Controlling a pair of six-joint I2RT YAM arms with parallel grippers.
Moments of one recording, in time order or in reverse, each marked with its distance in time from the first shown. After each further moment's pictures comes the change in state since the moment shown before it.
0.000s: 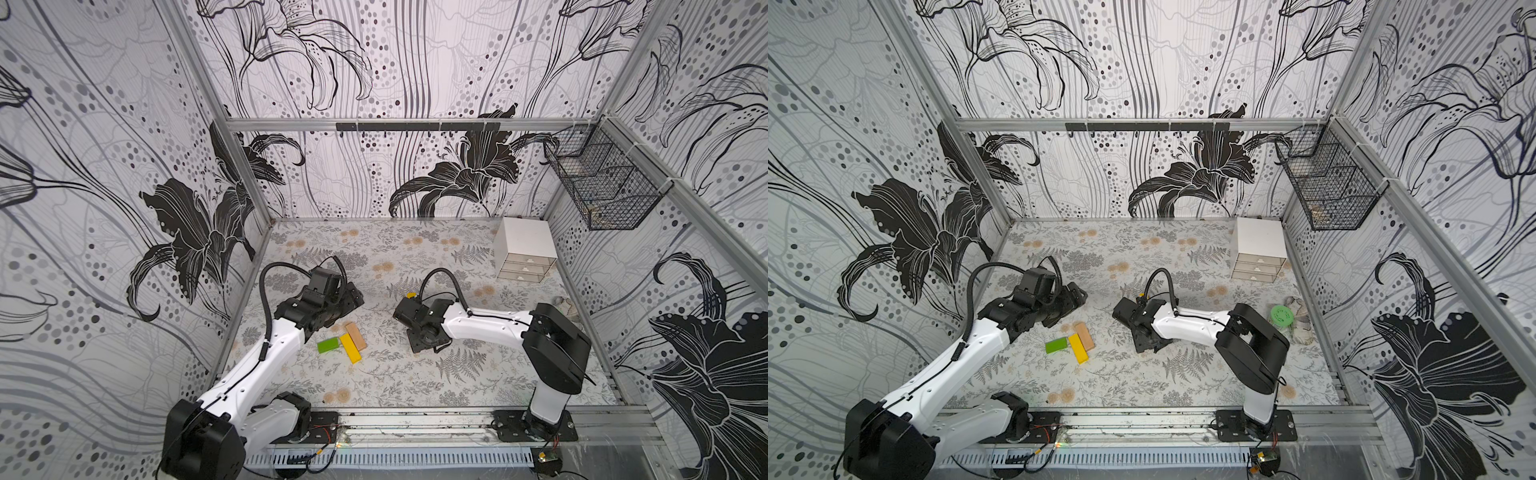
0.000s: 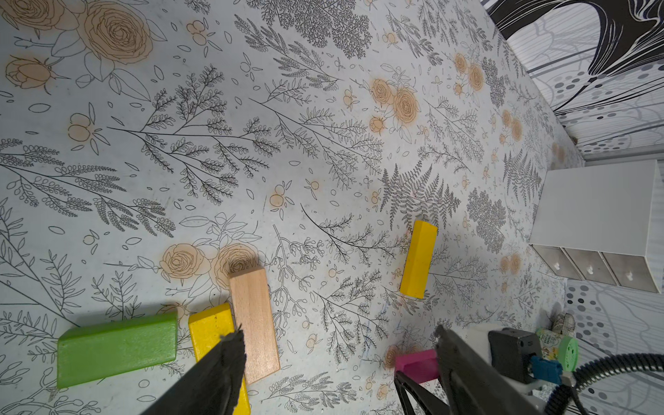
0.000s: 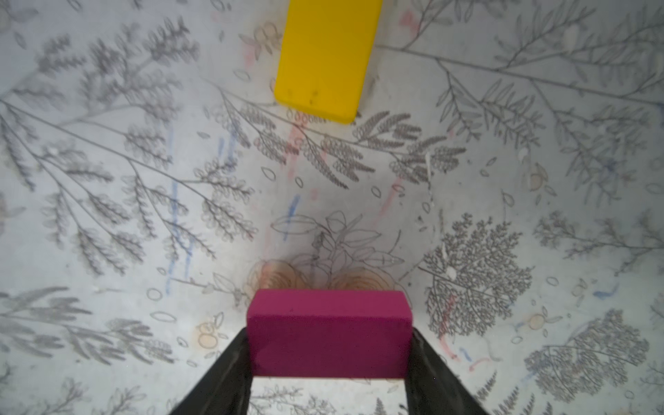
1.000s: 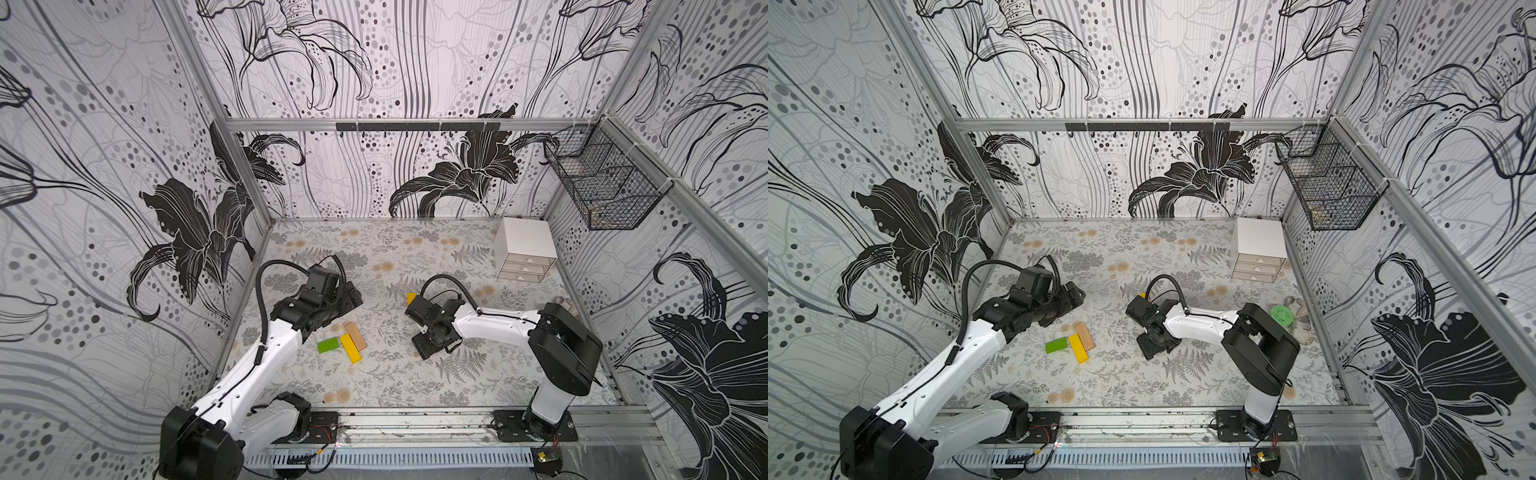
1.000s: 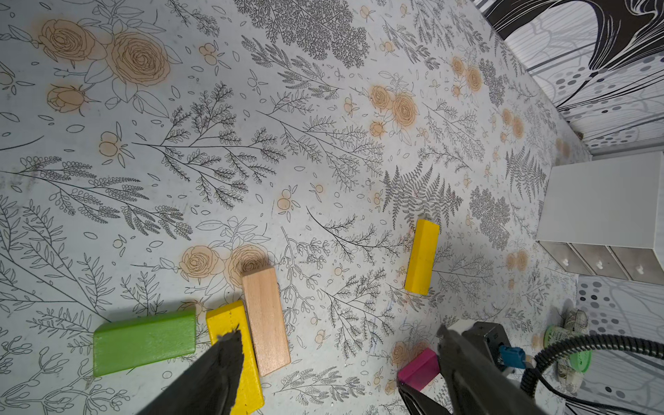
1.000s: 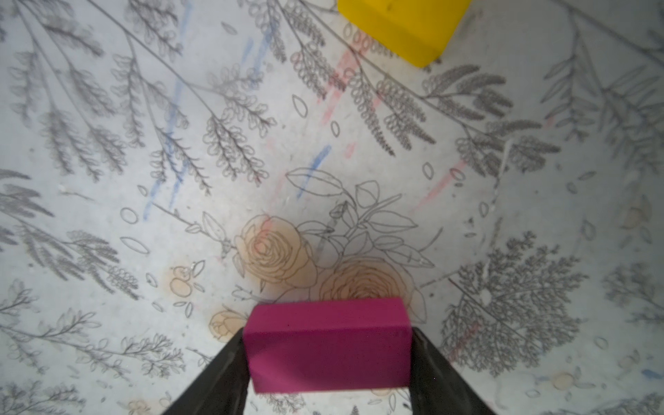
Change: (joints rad) left arm 0.000 -0.022 0.028 -0.058 -0.036 0.042; right arm -0.074 -0.080 -0.154 0.099 -0.185 -0.348
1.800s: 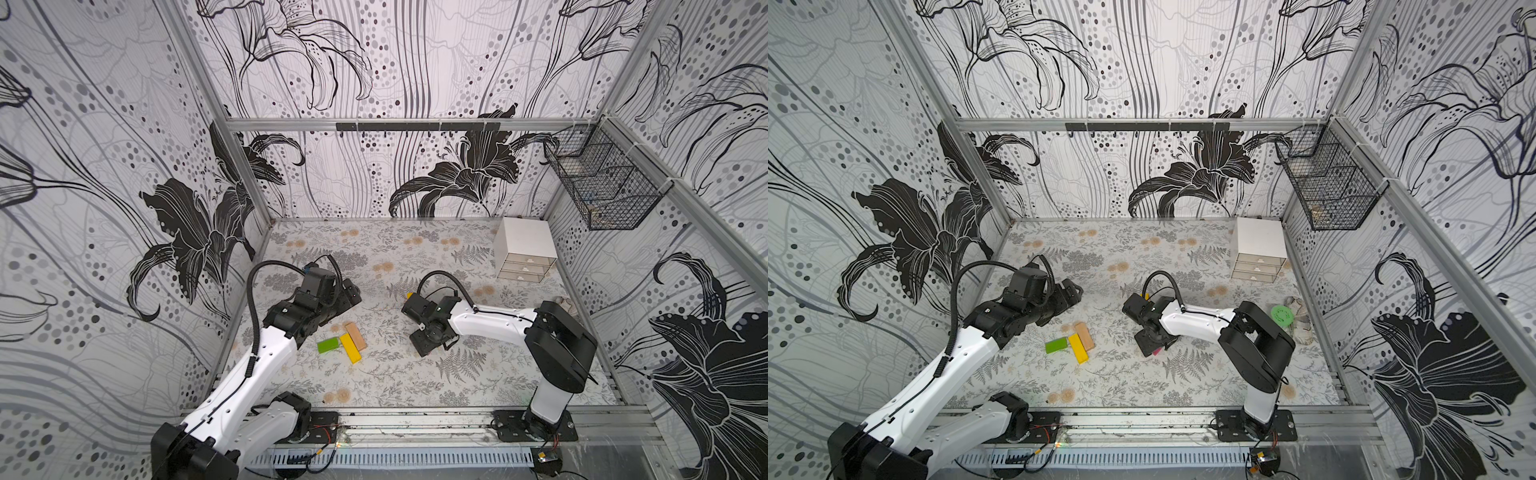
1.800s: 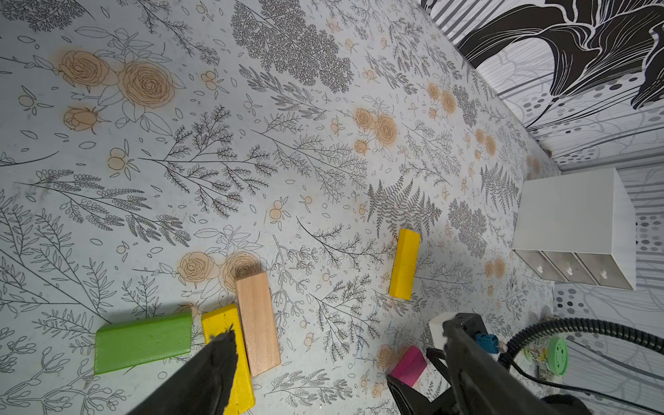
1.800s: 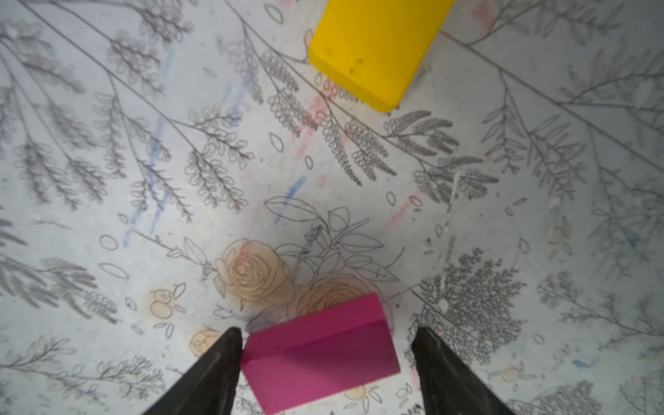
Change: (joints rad) left arm -0.014 -0.061 0.017 -0.010 -0.027 -0.019; right arm 0.001 0.032 0.060 -0.042 0.077 -0.026
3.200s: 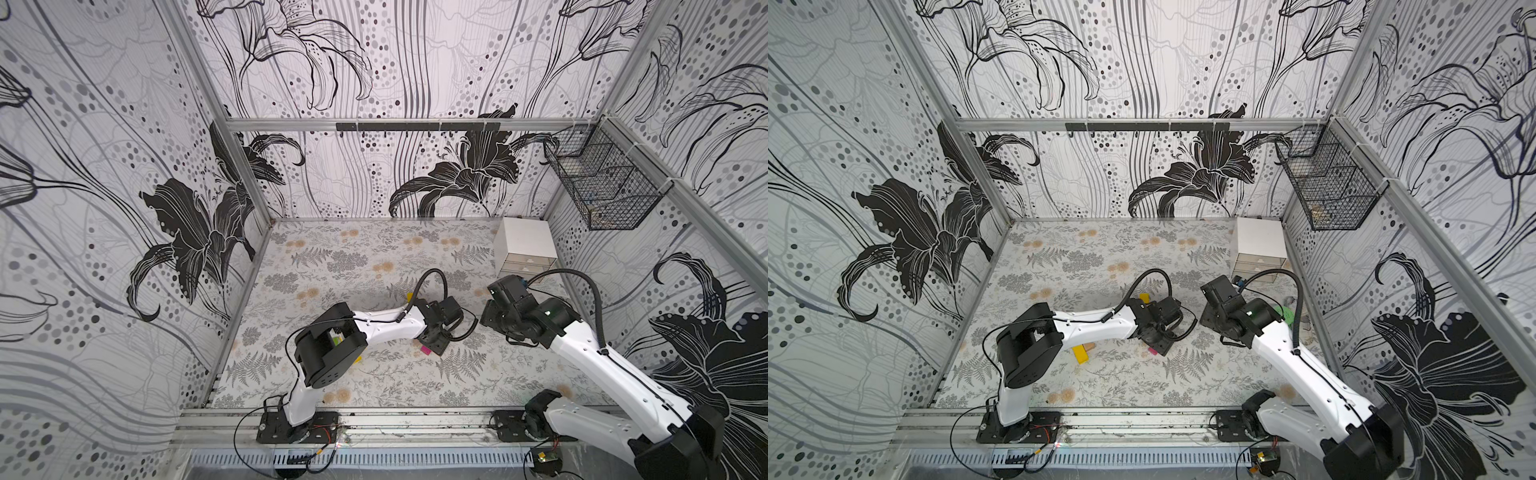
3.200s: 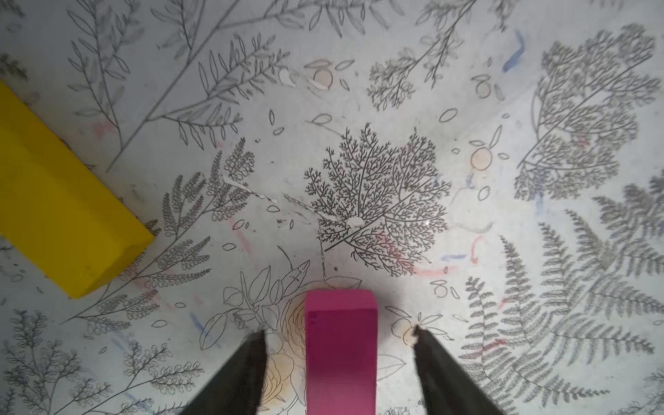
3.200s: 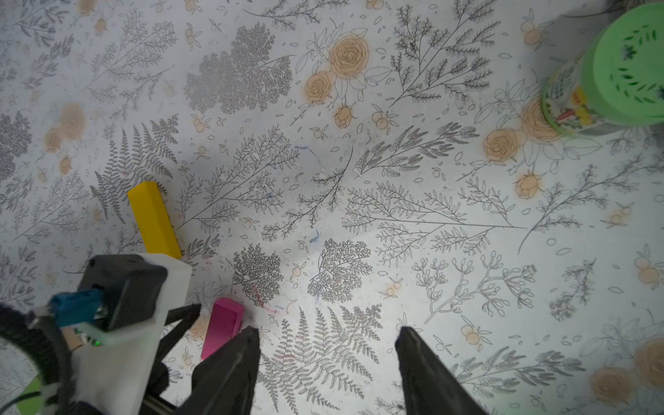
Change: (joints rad) left arm -0.636 0.949 0.491 0.024 -0.052 0.470; right arm -0.376 -0.747 -0.207 -0.248 0.094 0.550
